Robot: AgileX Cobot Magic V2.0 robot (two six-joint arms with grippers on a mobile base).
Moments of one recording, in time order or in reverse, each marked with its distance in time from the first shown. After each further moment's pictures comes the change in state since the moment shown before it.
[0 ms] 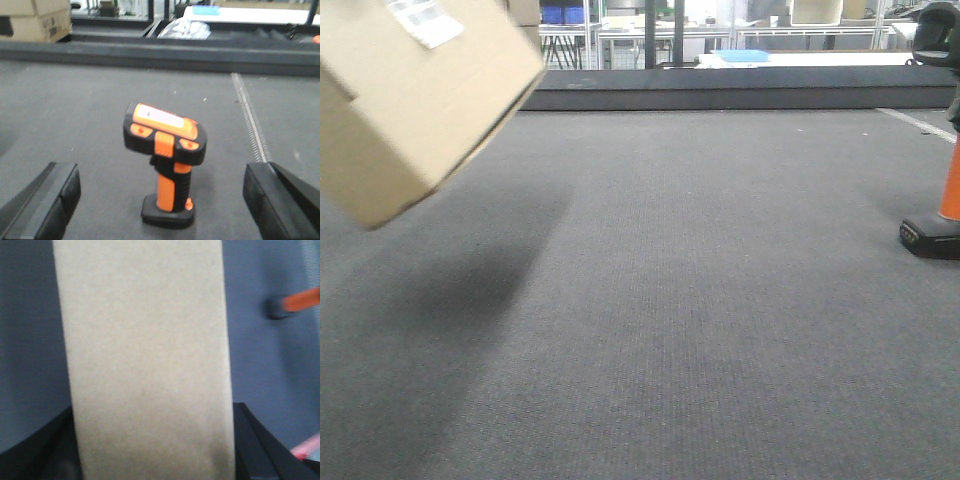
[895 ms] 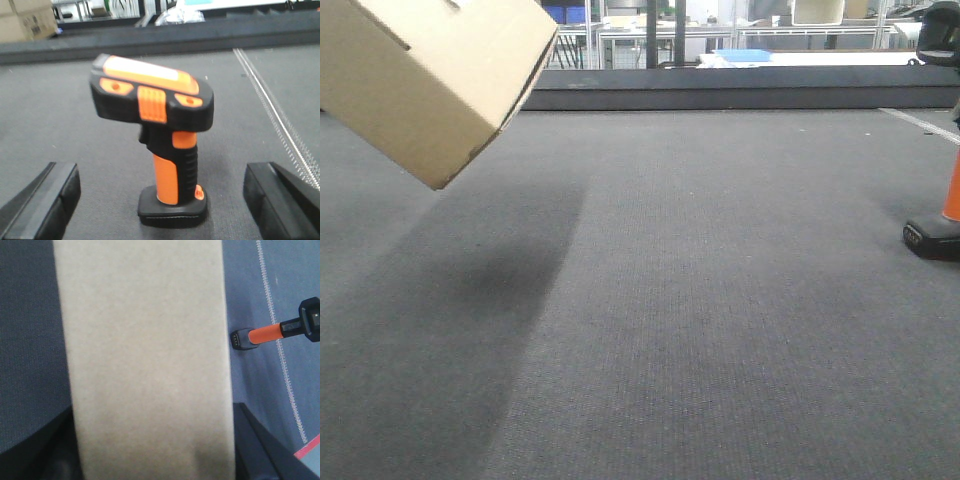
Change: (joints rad) left arm 0.061 -0.003 0.043 -0.132 -0.048 0.033; right arm 0.005 0.351 0.302 0.115 -0.671 0.000
